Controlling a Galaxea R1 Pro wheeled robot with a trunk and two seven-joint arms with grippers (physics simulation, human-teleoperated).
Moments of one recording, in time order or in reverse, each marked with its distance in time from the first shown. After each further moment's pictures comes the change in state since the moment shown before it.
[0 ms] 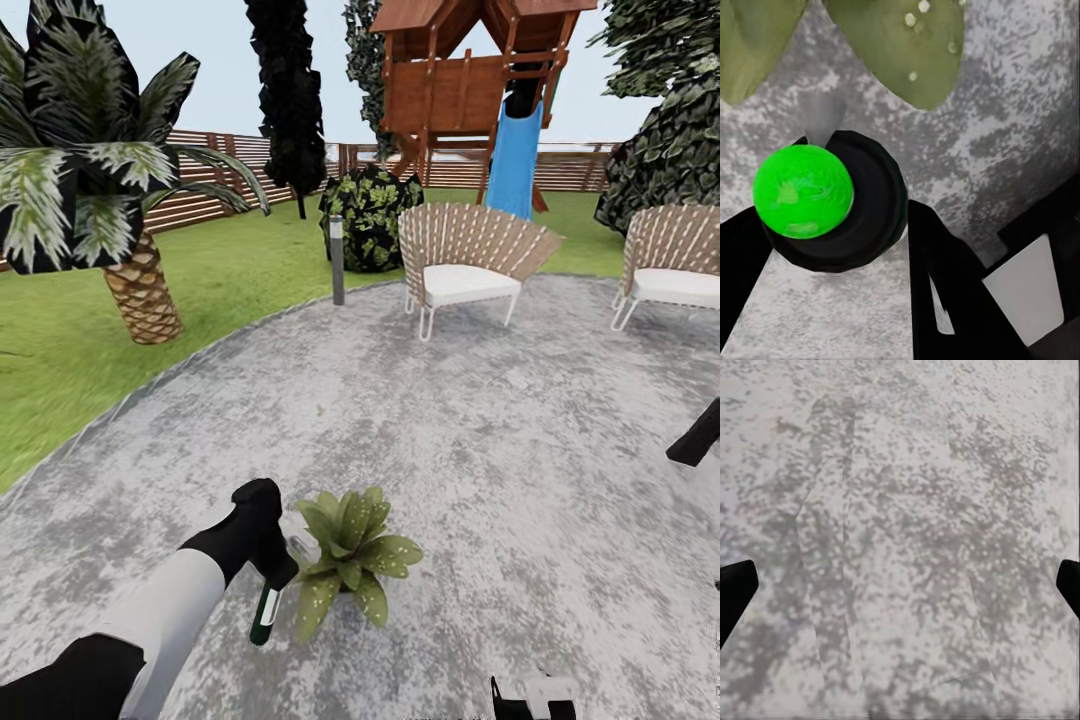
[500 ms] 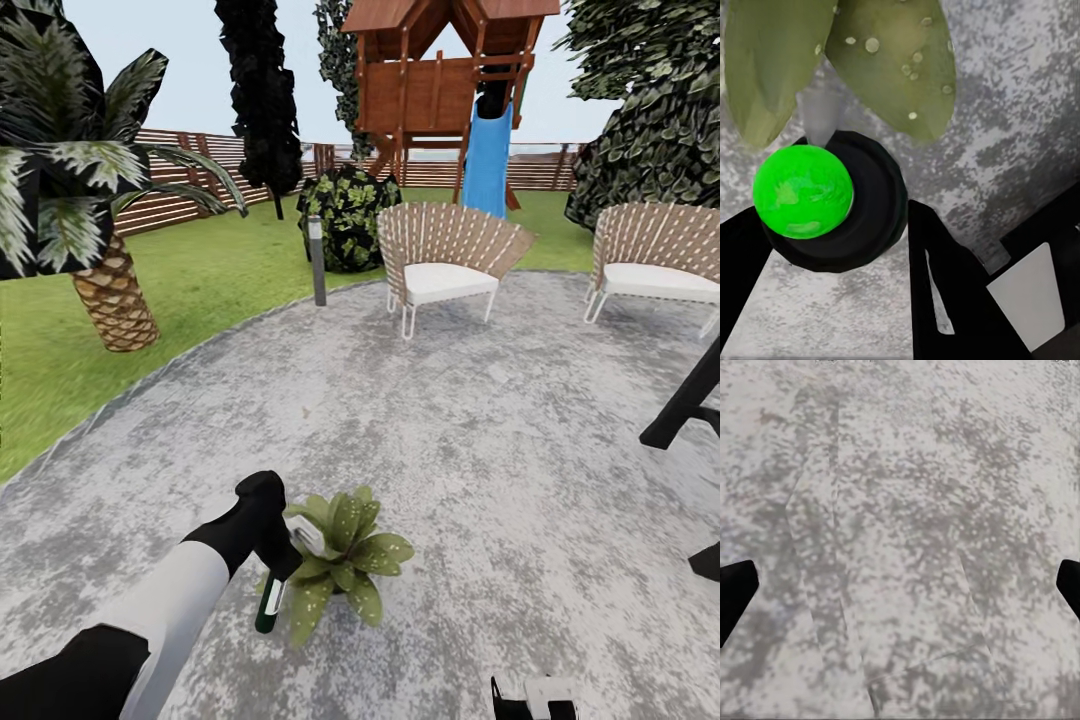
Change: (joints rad) left arm -0.024 -0.012 0.001 0.000 -0.004 0.000 0.000; right arm 0.000 0.000 0.000 0.001 0.000 0.000 0.000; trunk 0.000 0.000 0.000
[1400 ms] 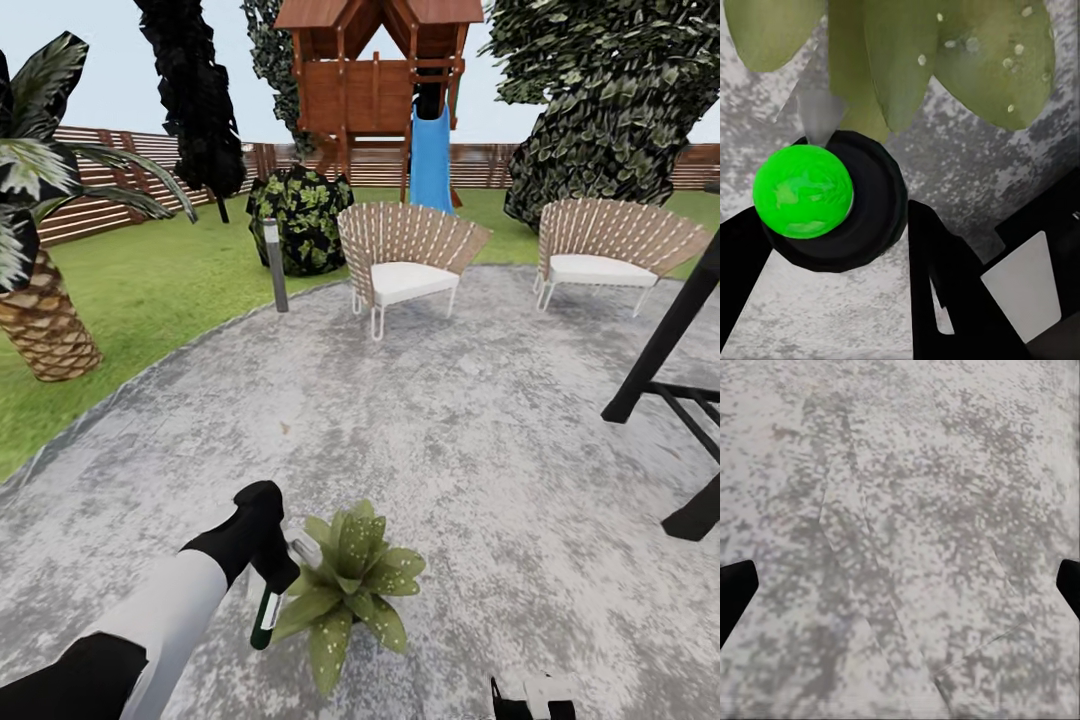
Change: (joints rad) left arm 0.023 0.004 0.000 0.020 0.001 -0.005 0.003; right arm 0.001 0.000 0.001 -0.001 0.000 0.000 0.000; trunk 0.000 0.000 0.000
